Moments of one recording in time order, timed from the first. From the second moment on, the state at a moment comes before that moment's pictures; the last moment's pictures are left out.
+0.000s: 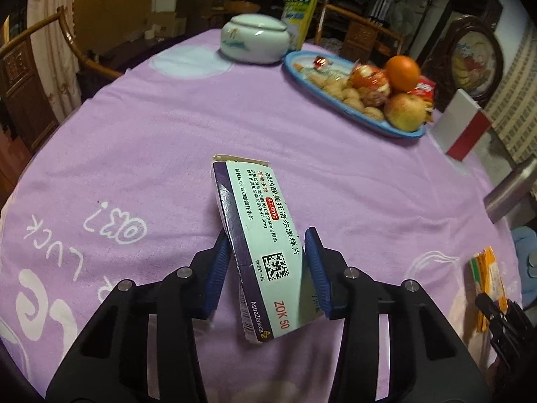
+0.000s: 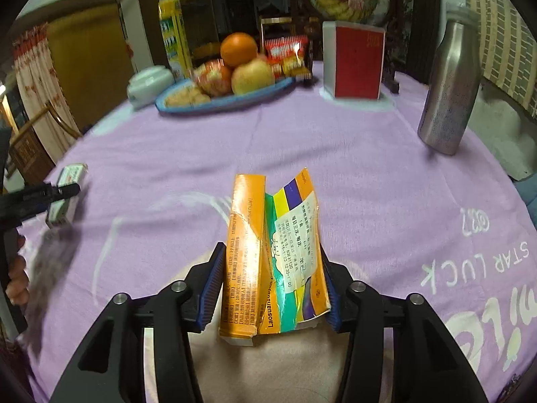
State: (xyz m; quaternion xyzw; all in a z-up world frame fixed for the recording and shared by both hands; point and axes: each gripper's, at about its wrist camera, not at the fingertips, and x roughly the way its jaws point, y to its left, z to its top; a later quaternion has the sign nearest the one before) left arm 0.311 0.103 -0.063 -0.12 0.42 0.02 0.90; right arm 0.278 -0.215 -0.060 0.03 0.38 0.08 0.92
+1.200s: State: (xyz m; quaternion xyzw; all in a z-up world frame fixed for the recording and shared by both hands) left arm -0.108 0.098 0.010 -0.11 0.26 0.17 0.94; right arm 0.071 -0.160 0.009 0.07 0.25 0.34 0.91
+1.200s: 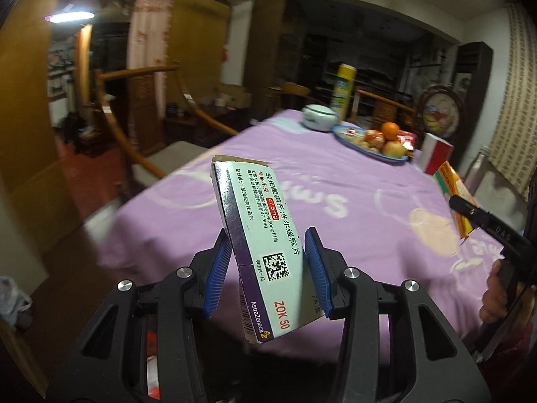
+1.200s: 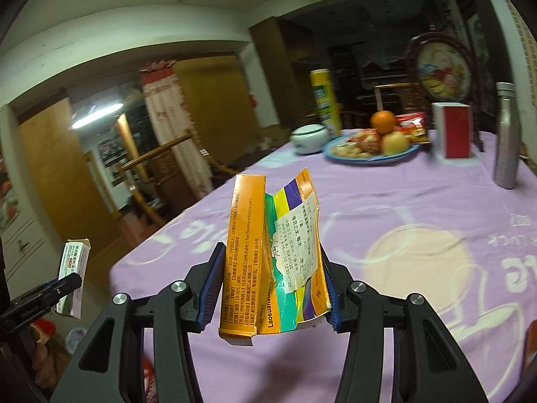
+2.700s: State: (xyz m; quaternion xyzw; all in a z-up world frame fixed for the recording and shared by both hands) left arm -0.232 0.269 -0.193 -0.28 0.40 0.33 0.81; right arm -0.080 0.154 -0.050 -0.16 0.36 0.55 0.74
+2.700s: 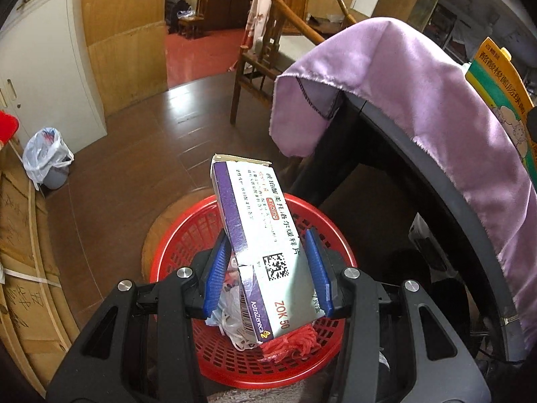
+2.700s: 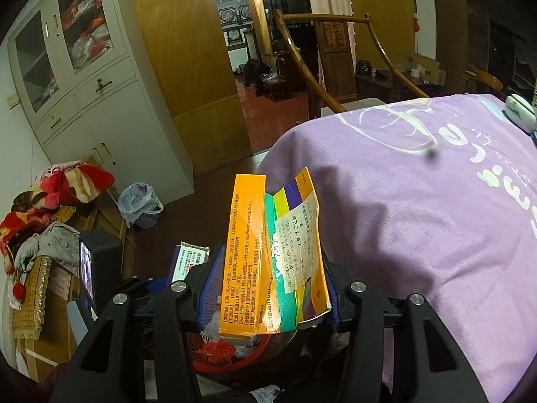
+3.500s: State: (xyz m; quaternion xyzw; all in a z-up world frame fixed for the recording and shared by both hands) left arm -0.233 0.285 -0.228 -0.32 0.42 0.34 0.78; right arm -0.098 0.191 -0.089 -0.22 0.39 0.57 0.69
